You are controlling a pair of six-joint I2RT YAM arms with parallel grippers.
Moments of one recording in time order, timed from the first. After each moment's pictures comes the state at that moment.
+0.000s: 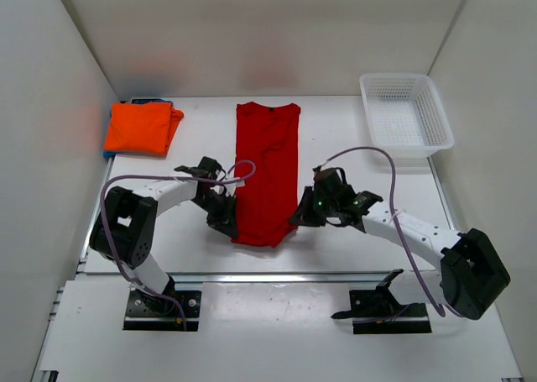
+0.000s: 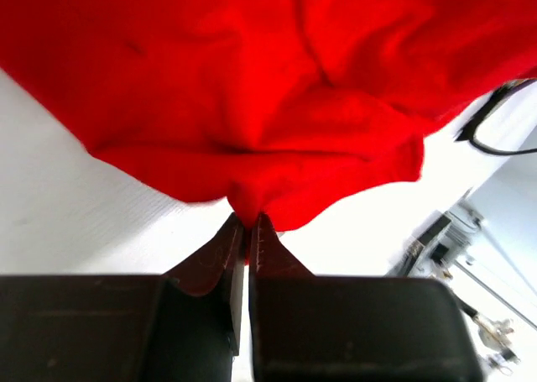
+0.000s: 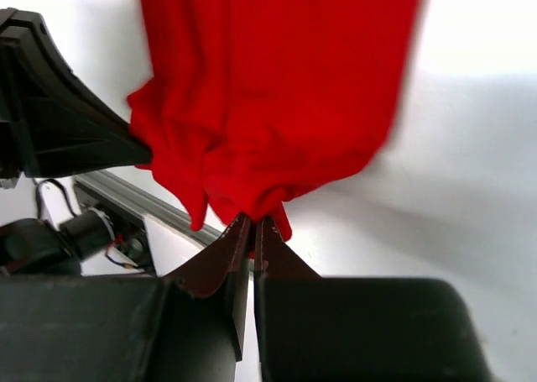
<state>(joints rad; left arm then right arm) -0.39 1.64 0.89 -0.72 0.64 -0.13 0.69 1.26 0.72 -0.31 -0.22 0.90</state>
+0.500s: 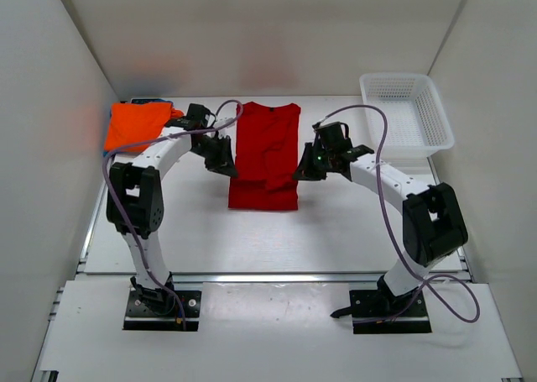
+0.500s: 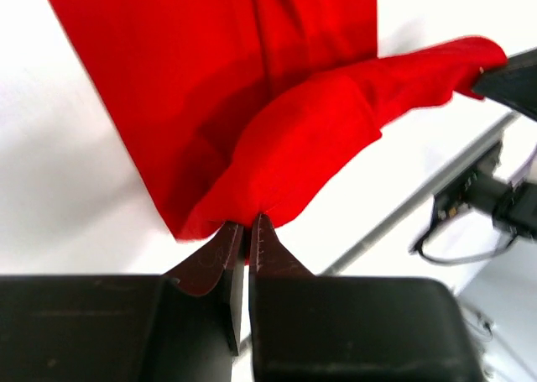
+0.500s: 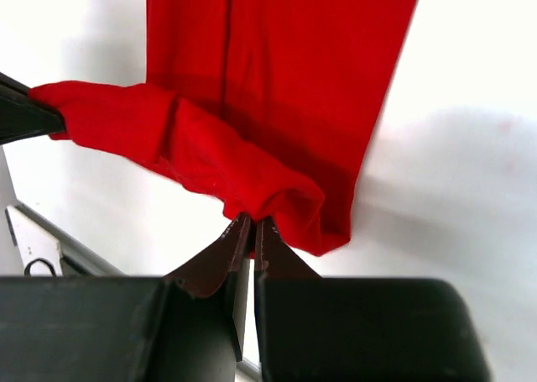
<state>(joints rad) -0.23 1.87 1.47 -0.81 0.61 -0.13 0.45 1.62 1.13 -0.34 -0.30 0.62</state>
